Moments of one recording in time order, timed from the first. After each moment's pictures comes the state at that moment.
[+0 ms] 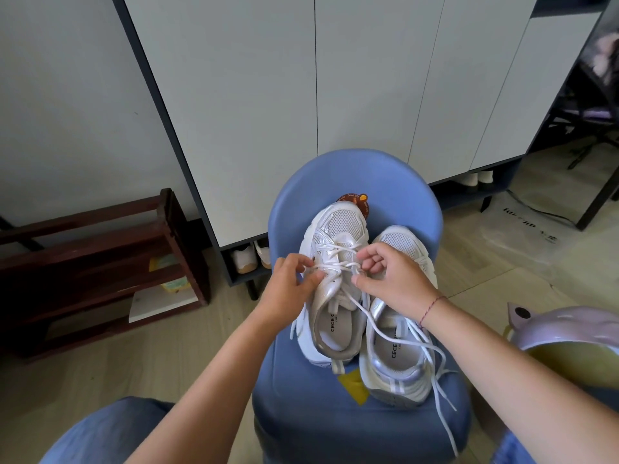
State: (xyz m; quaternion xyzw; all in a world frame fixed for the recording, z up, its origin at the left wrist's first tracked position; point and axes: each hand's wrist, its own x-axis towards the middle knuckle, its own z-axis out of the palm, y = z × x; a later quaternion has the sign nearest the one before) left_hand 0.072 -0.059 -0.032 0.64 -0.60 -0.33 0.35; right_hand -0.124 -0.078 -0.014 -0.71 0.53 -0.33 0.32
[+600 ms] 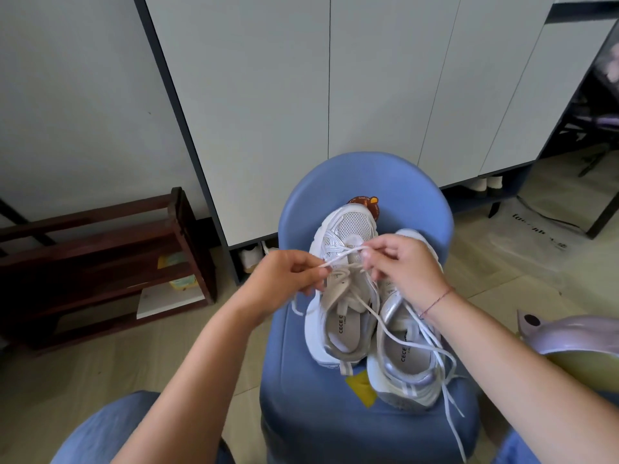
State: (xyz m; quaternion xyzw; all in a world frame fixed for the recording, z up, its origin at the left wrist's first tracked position) left_hand 0.093 -0.041 0.021 0.55 -0.60 -0.45 0.37; right_hand -0.108 -0.077 0.012 -0.62 0.47 -0.43 0.45
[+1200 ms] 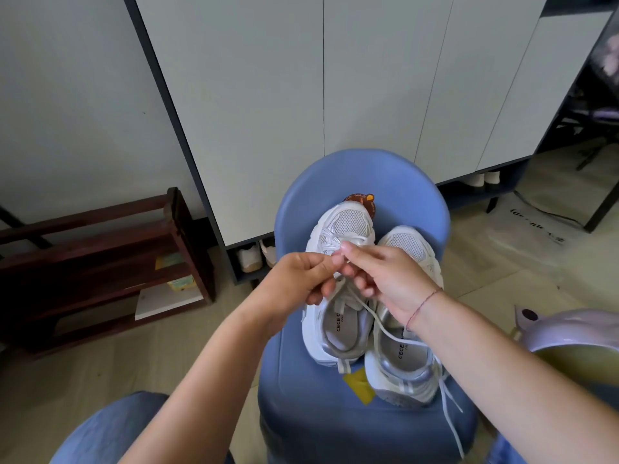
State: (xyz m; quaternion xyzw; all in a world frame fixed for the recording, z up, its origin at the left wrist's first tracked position) left_hand 0.068 -0.032 0.028 0.50 -0.55 -0.55 0.38; right_hand -0.085 -0.053 0.030 -0.49 0.47 -0.40 0.61
